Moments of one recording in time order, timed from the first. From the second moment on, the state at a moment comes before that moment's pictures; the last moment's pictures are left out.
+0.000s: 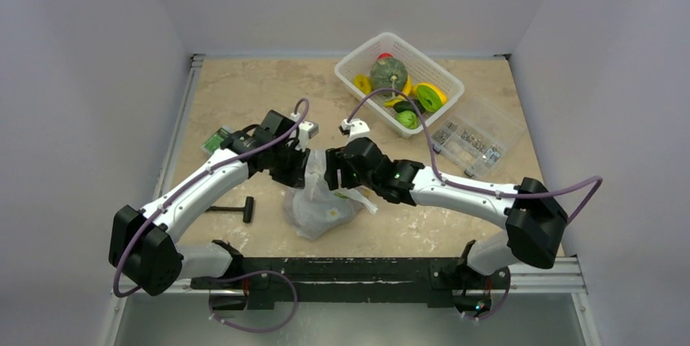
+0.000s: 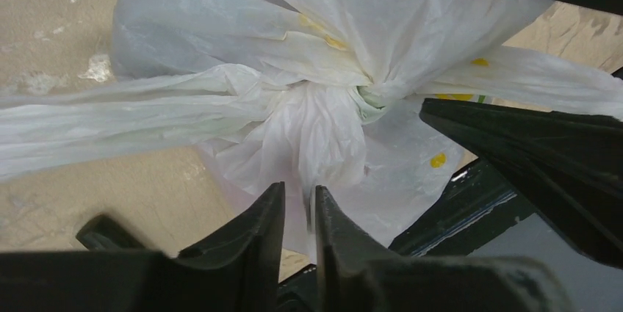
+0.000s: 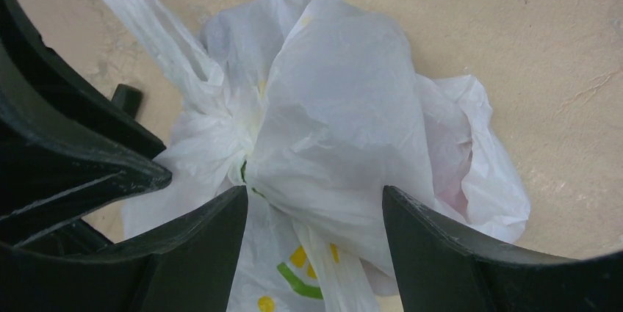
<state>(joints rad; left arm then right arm) -0.55 1.28 1.02 -0.83 0.20 -0.17 1.01 1.44 0.98 -0.18 0.26 0.59</state>
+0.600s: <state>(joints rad) -0.55 1.45 1.08 -0.83 0.29 -0.13 1.03 1.47 1.03 -0.18 0.33 0.60</state>
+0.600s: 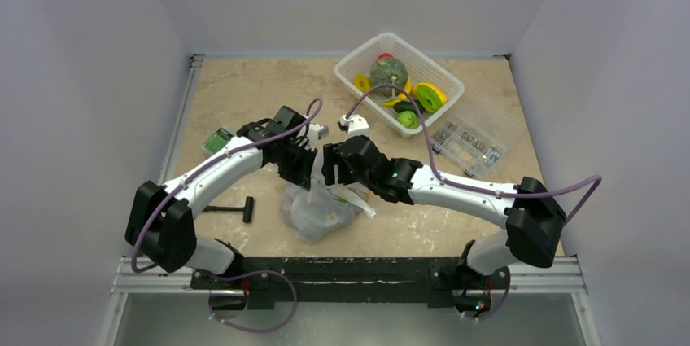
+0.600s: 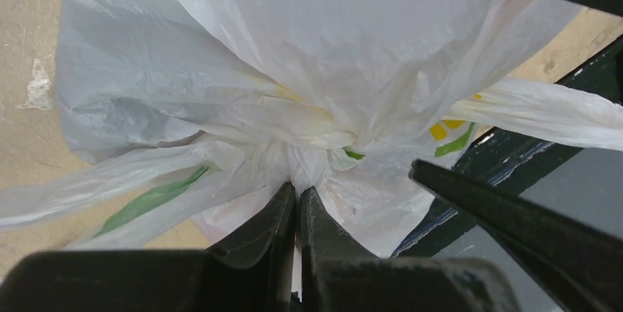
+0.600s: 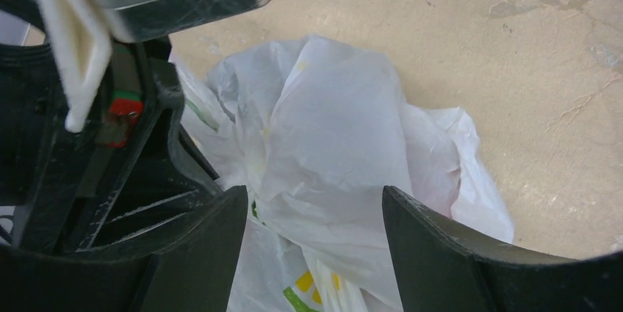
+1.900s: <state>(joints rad) -0.56 1.18 1.03 -0.78 0.04 -0.07 0.90 1.28 0.82 -0.05 0.29 0.67</state>
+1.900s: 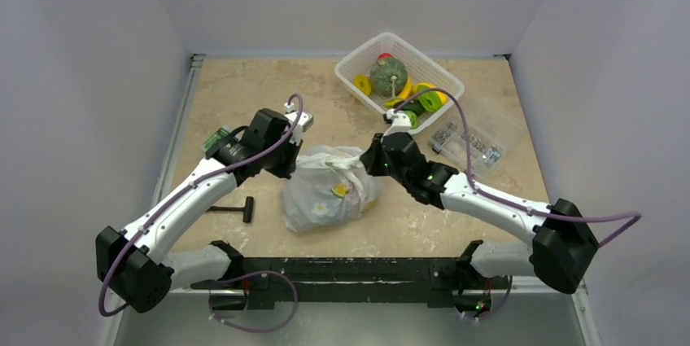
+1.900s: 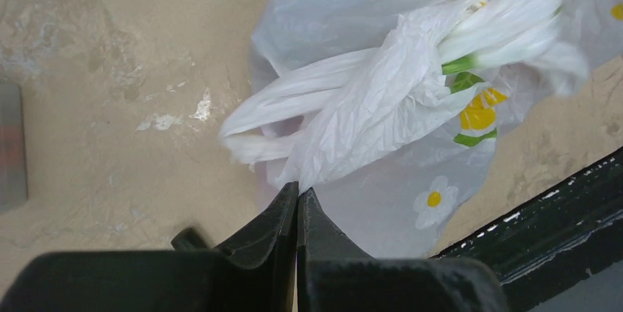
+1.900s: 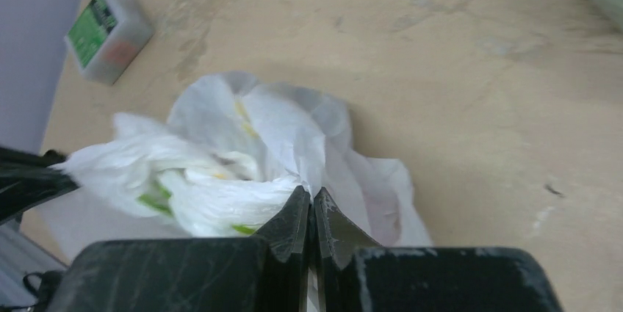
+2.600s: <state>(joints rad) -0.56 1.31 1.22 -0.75 0.17 -0.02 0.80 1.21 0.75 -0.03 0.03 0.51</state>
